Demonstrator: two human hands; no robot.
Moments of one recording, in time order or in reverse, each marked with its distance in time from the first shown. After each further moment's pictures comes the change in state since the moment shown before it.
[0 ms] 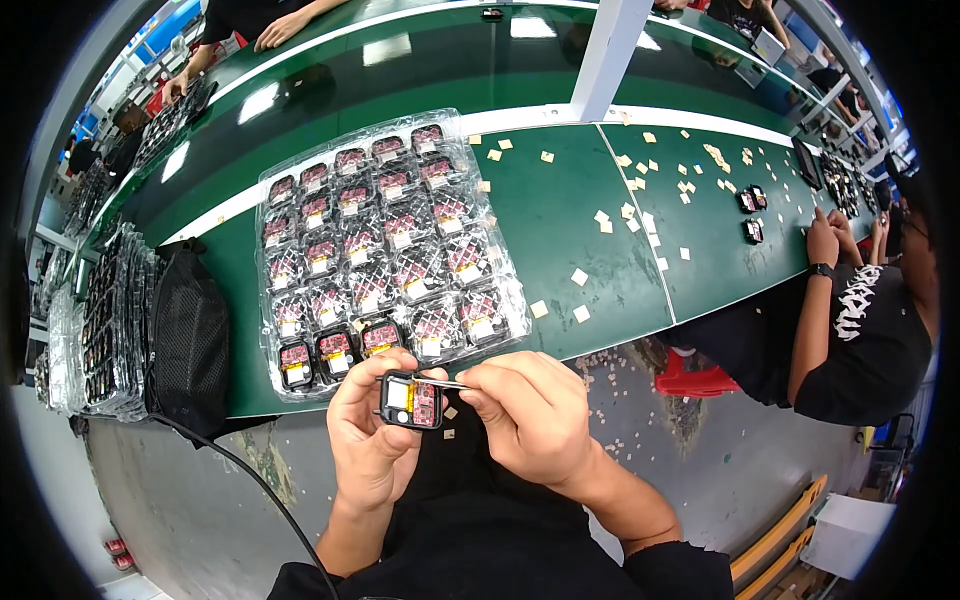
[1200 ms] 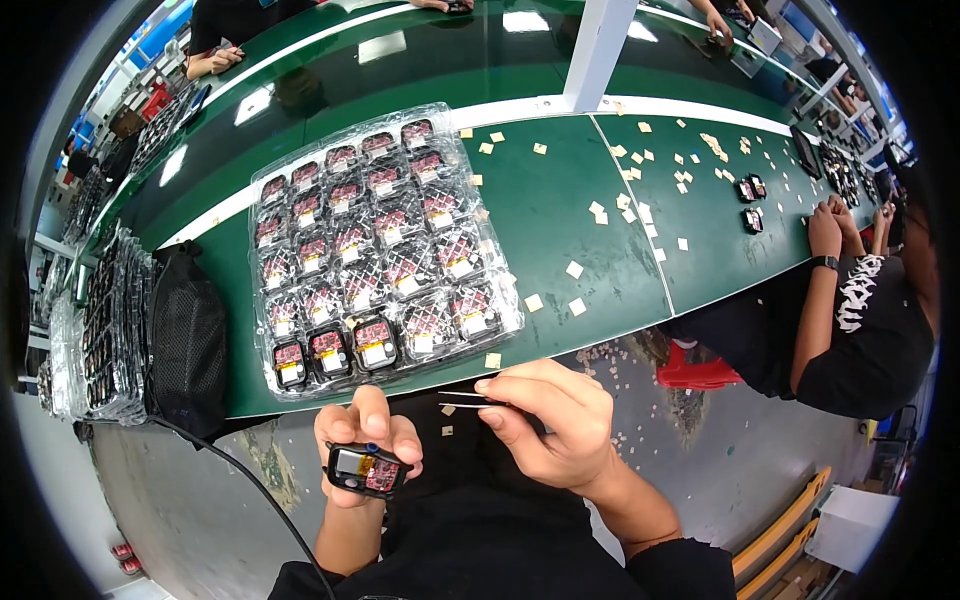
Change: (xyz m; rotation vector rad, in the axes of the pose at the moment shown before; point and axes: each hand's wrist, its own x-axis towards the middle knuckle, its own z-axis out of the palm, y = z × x) left_hand 0.000 -0.005 -0.022 -0.471 -0.509 0.064; right_hand -0.012 0.005 -0.023 0.188 -0.011 0.074
